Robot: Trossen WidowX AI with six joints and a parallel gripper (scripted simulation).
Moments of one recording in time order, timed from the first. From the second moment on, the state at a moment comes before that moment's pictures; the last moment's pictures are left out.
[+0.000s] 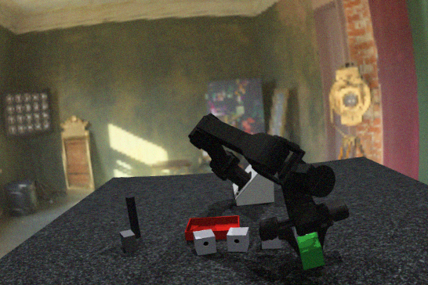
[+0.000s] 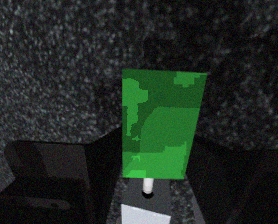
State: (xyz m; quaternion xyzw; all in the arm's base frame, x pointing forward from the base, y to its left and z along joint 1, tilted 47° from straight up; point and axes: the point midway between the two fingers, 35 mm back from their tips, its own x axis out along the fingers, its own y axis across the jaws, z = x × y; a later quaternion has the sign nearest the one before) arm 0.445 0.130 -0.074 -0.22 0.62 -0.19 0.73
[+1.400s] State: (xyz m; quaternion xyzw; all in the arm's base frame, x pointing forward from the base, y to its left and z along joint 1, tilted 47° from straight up) arm 0.445 0.130 -0.075 -0.22 0.62 -0.19 0.73
